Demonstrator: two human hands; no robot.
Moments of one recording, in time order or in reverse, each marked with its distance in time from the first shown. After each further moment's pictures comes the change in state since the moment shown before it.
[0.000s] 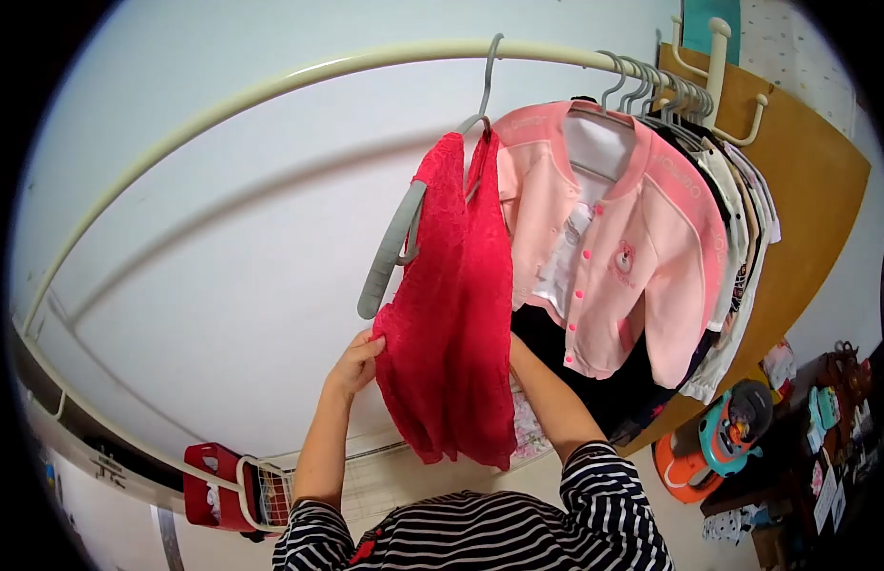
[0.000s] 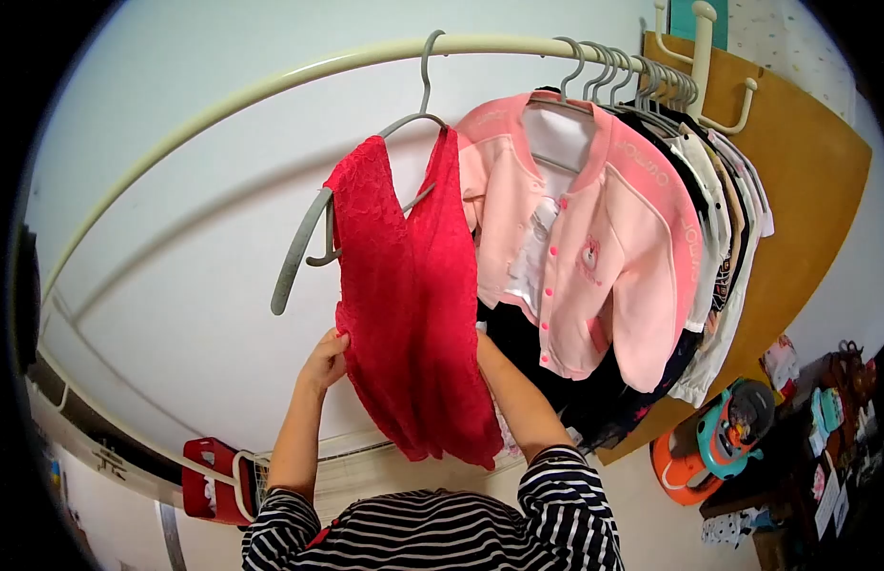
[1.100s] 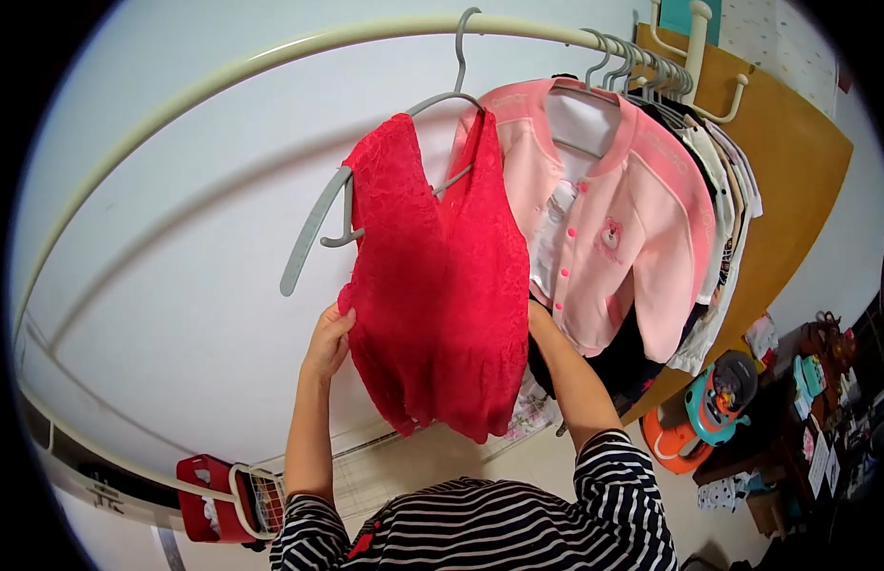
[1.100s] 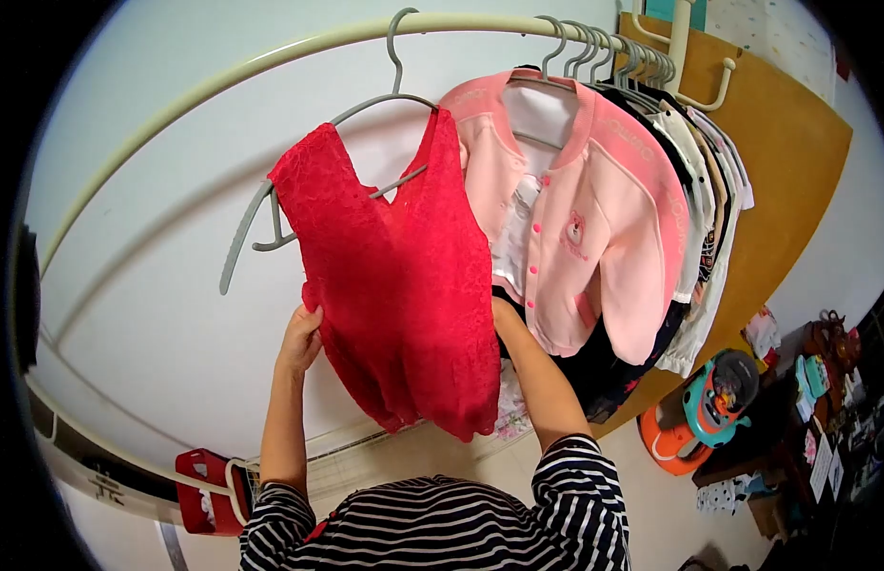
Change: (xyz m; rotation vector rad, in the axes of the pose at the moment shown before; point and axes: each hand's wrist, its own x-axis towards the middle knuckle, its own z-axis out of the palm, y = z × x) left_hand 0.015 0.016 -0.017 0.046 0.071 0.147; right_hand -0.034 -0.042 -0.040 -0.289 0.278 -0.216
